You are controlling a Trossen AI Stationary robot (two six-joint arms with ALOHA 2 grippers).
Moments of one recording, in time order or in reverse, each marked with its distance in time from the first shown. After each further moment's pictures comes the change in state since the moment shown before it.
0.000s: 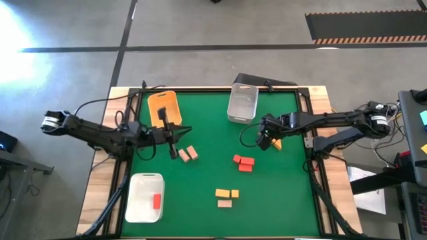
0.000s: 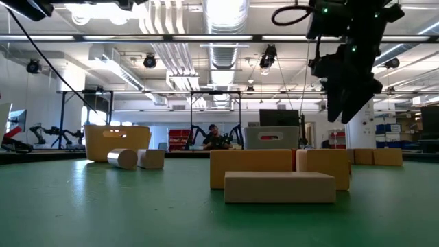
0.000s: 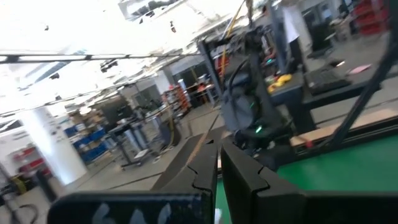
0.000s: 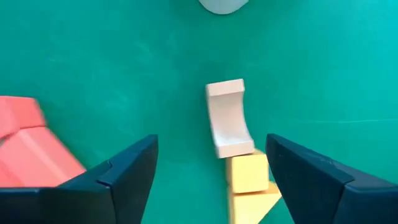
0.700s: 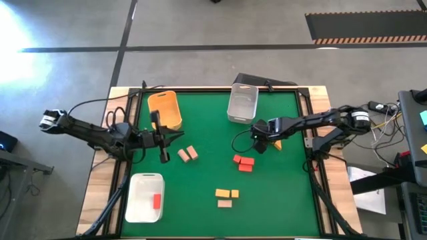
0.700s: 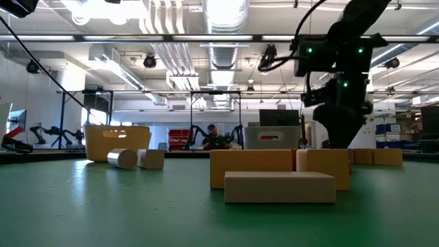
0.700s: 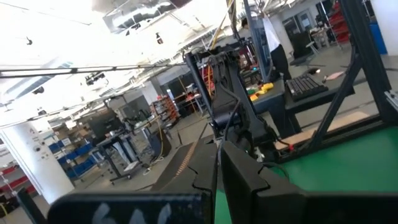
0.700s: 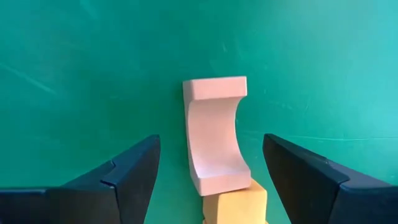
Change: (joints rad) left arm -0.064 -0.145 -0.034 -0.107 0.000 0.039; right arm -0.003 0.244 -0.037 0.102 0.076 -0.096
